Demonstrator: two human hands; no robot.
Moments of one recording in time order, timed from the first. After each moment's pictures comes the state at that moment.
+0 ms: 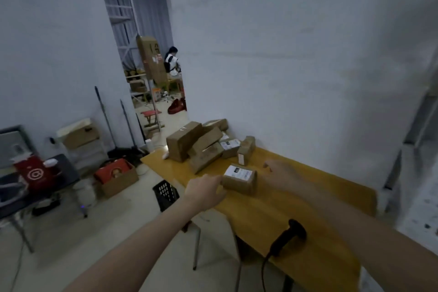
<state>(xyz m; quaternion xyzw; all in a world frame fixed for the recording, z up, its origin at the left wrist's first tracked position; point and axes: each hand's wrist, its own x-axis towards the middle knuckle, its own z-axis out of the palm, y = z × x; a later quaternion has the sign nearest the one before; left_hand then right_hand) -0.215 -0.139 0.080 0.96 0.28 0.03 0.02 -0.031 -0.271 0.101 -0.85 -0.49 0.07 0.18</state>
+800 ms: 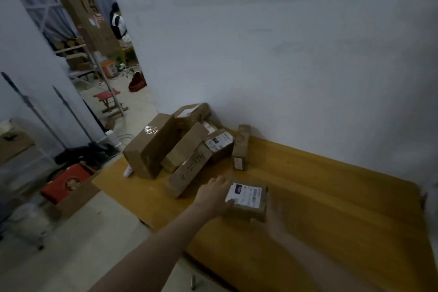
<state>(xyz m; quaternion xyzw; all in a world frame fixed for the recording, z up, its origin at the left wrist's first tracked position) -0.005 0.100 -0.040 0.98 0.18 -0.06 0.06 0.084 -0.056 -0.127 -0.87 -0.24 0.28 0.33</state>
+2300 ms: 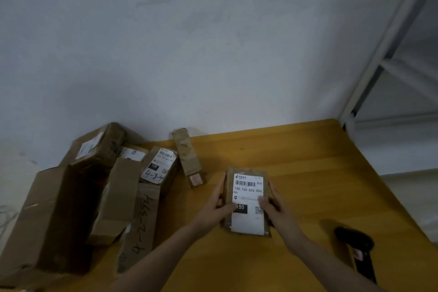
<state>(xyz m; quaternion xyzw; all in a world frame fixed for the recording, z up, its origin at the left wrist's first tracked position) 0.111 0.173 -0.124 0.75 0.03 -0.23 0.62 0.105 -0.025 -0.147 -0.69 0.07 0.15 0.70</state>
